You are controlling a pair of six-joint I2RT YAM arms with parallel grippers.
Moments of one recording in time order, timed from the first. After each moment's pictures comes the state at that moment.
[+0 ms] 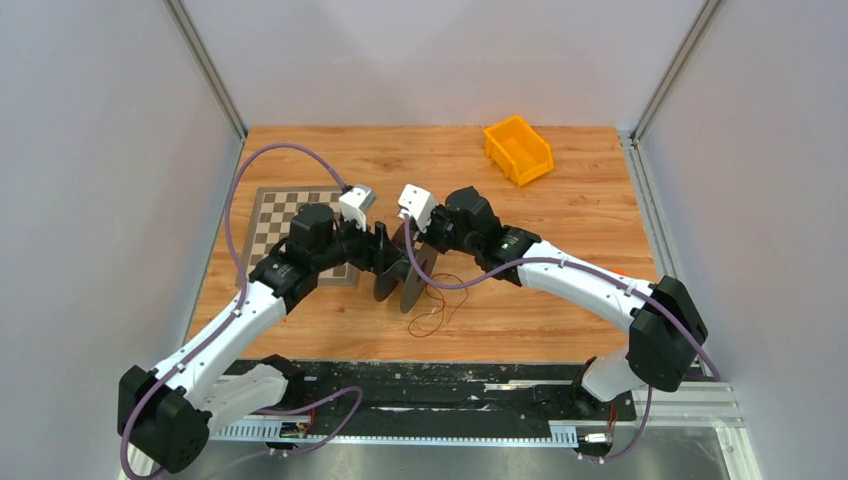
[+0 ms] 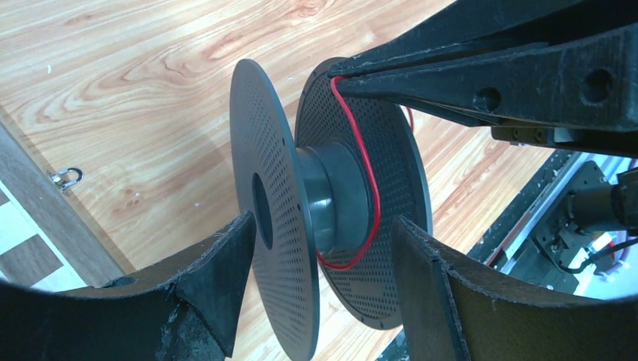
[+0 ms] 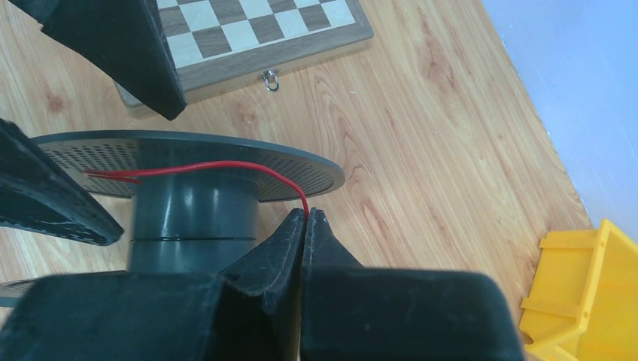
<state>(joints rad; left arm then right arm) -0.48 0.99 0.77 -0.21 0.35 -0.24 0.86 1.49 1.12 -0.06 -0.06 -0.42</state>
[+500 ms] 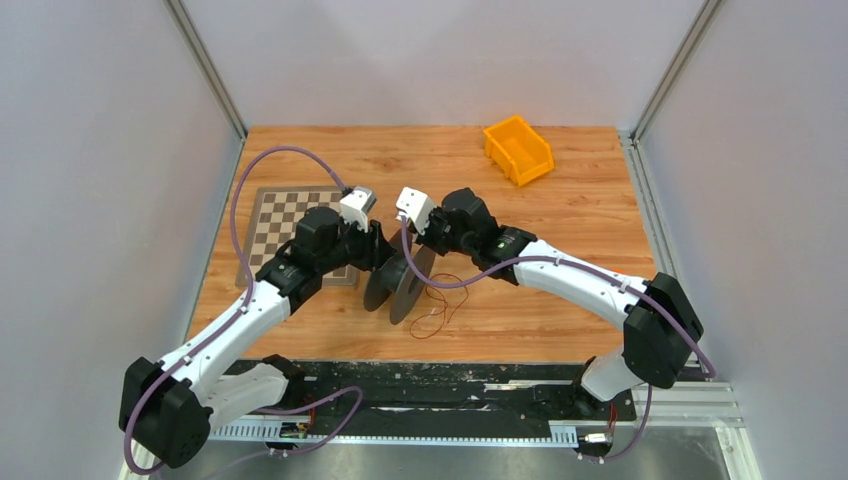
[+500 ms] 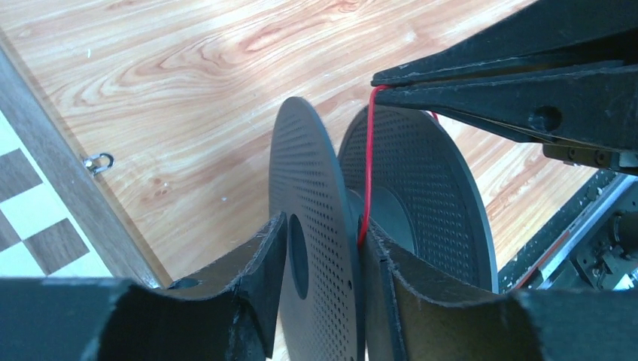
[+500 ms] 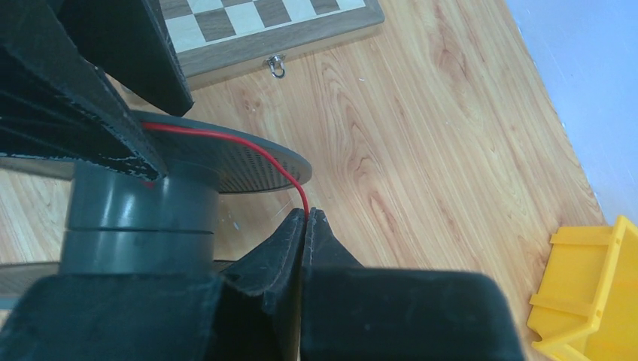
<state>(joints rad) -0.51 1.02 0.74 -0.17 0.24 -0.23 0.86 1.51 1.13 -0.08 -0.06 -0.42</state>
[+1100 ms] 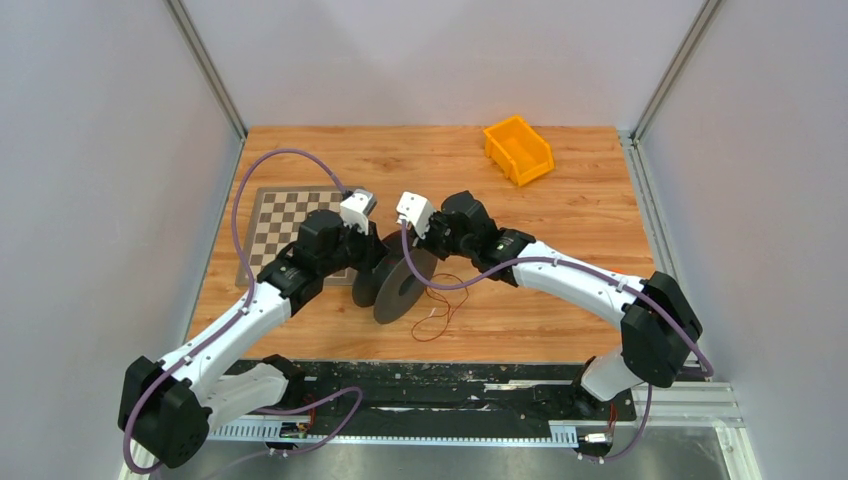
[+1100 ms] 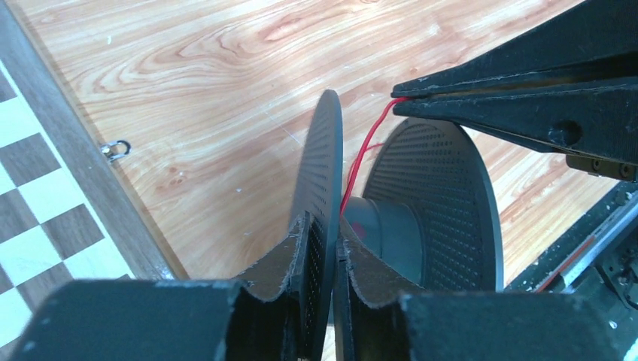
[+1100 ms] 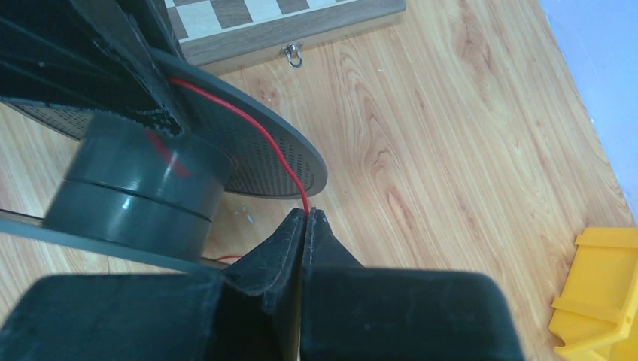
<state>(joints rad) -0.53 1.02 0.72 -0.17 0.19 -0.23 0.86 1.52 1.11 -0.08 -0.10 -0.41</state>
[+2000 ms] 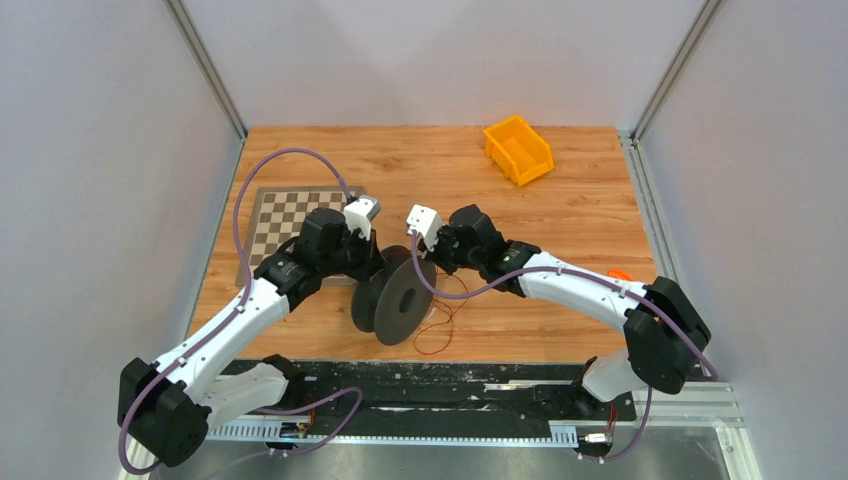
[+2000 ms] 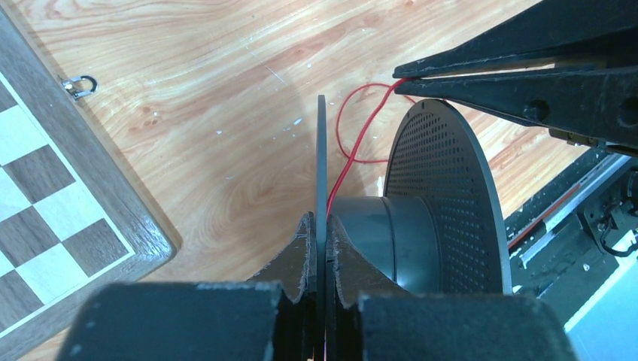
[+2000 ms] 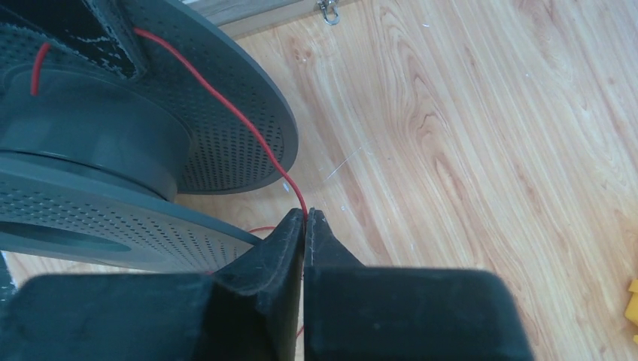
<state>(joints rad) -0.54 1.03 0.79 -0.39 0.21 -0.23 0.84 1.48 0.98 -0.04 -0.13 -0.34</state>
